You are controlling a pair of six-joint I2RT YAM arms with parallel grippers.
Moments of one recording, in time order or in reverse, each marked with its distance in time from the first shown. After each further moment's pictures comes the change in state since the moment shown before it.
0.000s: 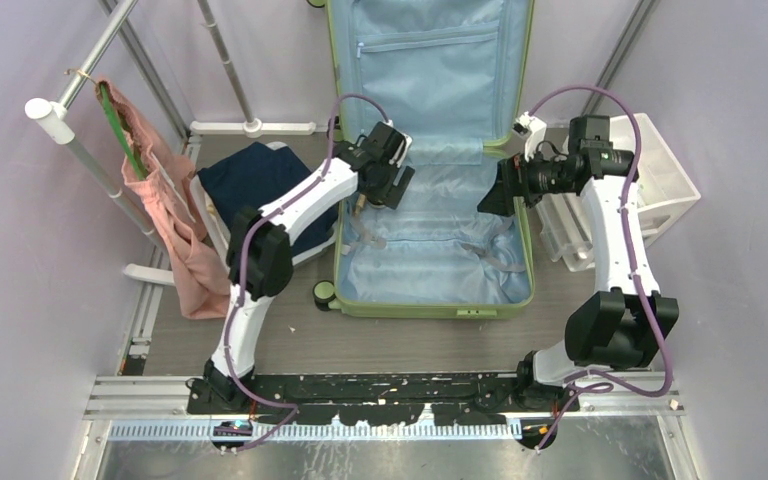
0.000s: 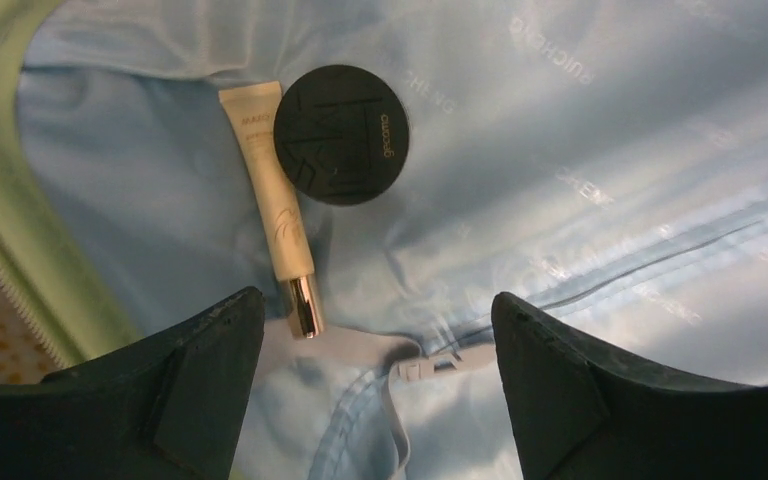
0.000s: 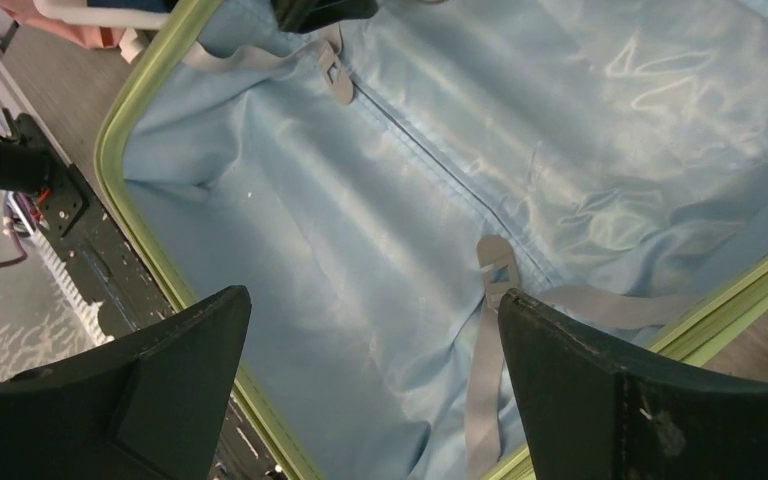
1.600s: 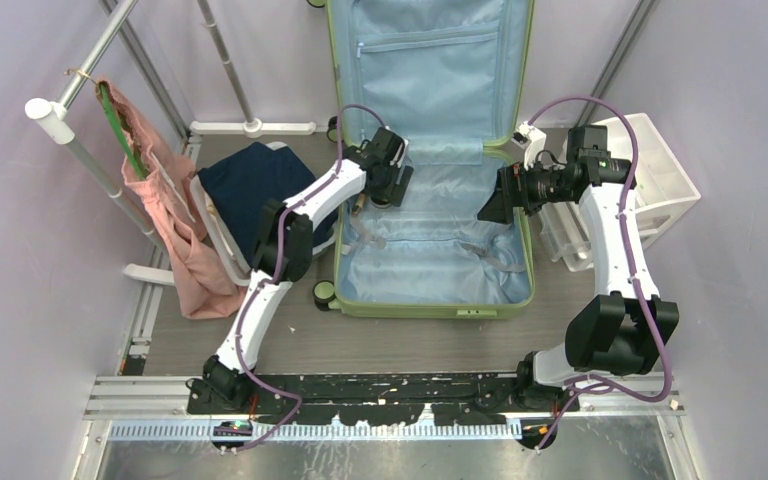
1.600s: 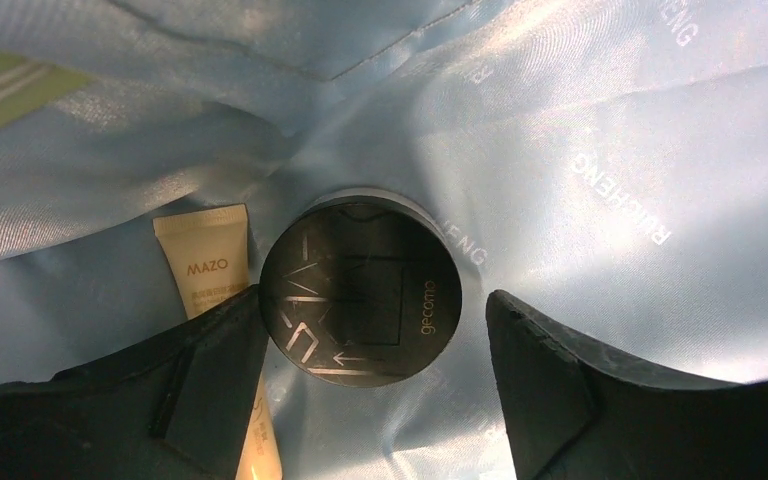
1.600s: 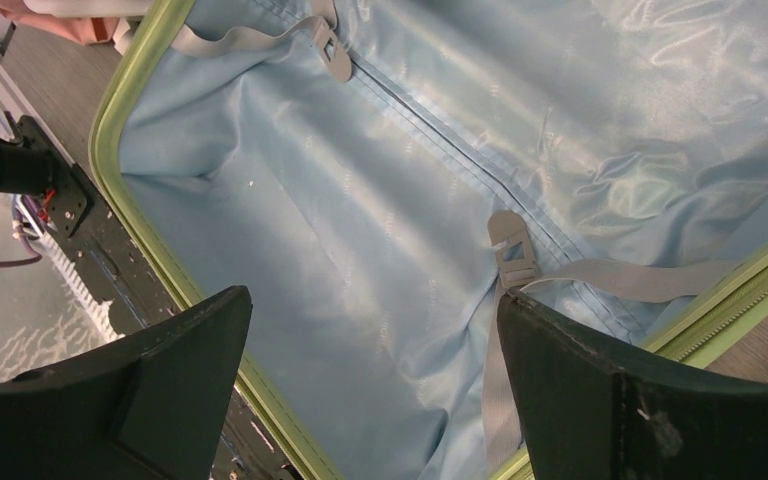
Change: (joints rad) left arm 0.067 0.322 0.239 0.057 0.075 -0.062; right arm 0.004 -0.037 -0.094 0.019 0.023 0.032
